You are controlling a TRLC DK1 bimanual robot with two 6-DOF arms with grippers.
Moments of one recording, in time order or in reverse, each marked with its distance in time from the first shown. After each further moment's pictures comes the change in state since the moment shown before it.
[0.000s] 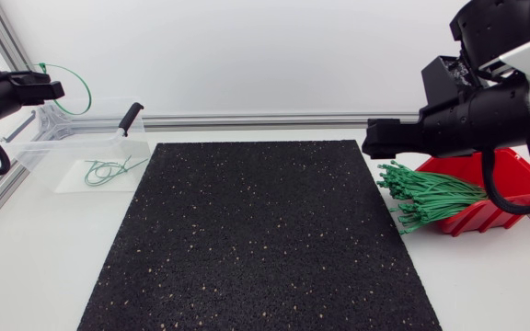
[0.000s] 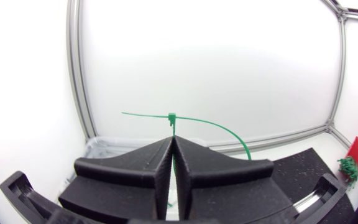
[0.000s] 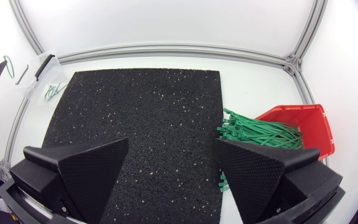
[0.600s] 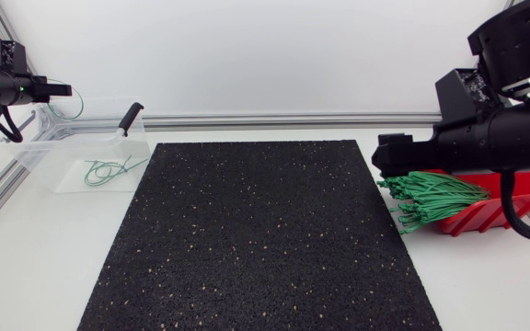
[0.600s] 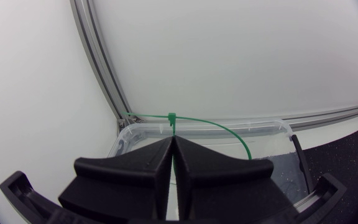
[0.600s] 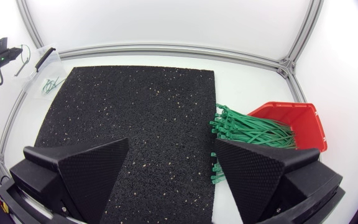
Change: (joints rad) left arm 0.057 0.447 0.457 -0.271 -0.186 0.140; right arm 0.043 -0.102 -0.075 -0.015 0.061 -0.013
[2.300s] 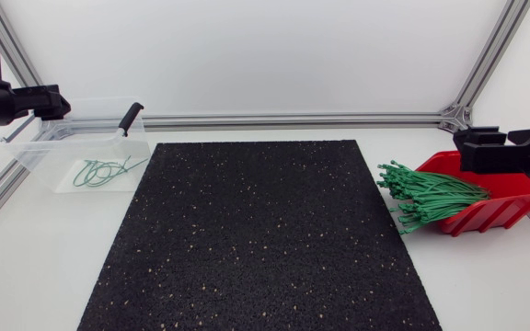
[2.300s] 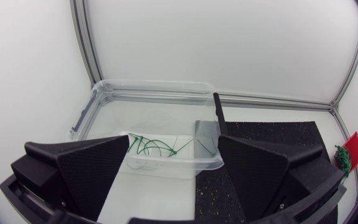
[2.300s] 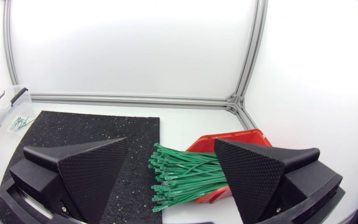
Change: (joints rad) left arm -0.061 -0.466 -0.300 -0.300 0.123 -0.133; right arm -0.315 -0.355 -0.243 0.284 0.015 -0.235
